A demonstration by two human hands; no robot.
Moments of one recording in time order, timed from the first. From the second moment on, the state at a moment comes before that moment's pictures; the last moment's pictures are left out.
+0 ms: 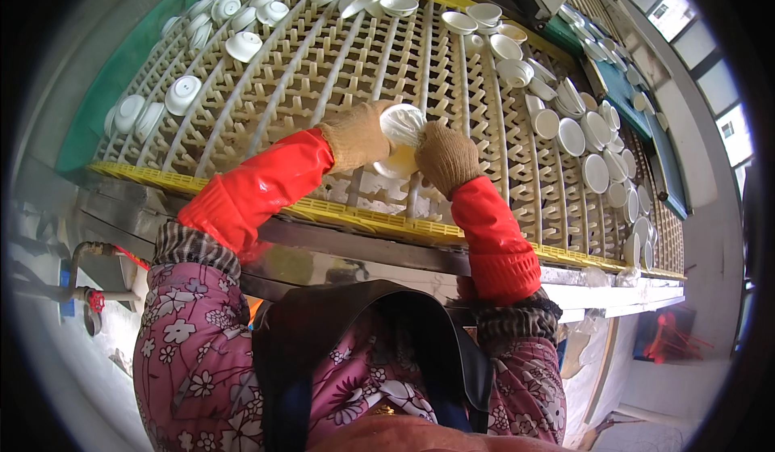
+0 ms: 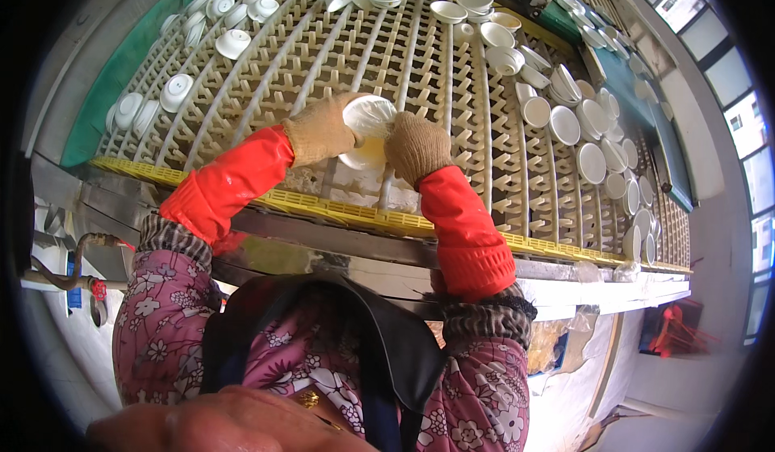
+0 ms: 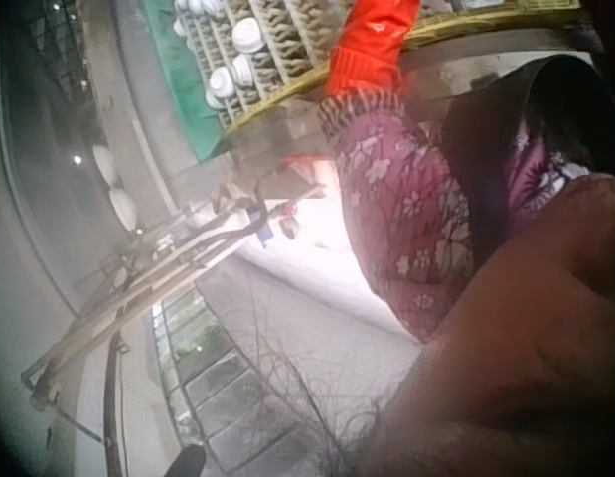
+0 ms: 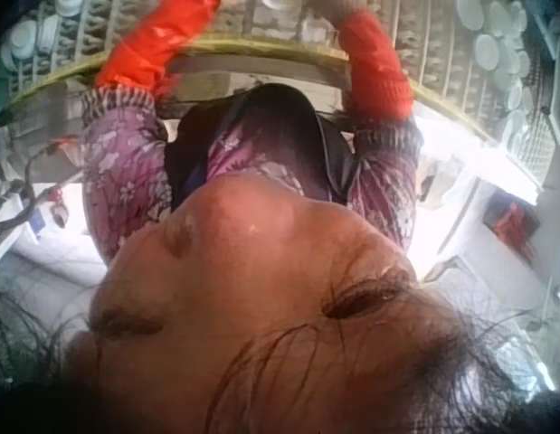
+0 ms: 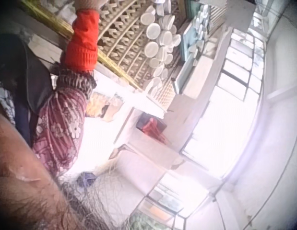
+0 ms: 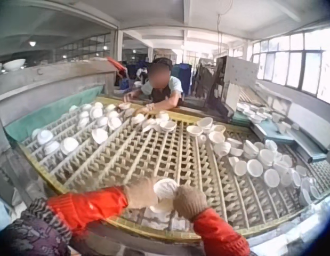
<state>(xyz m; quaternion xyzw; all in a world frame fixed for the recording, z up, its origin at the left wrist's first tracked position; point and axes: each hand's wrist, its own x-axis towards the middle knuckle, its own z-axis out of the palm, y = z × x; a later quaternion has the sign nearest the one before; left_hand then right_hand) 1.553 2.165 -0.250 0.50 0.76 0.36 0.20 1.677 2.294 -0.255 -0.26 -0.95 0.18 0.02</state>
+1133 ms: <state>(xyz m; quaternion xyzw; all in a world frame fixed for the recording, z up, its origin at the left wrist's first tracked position) 1.397 2.079 -0.284 0.47 0.88 0.08 -0.03 1.822 2.415 -0.309 -0.53 -0.70 0.13 0.45</state>
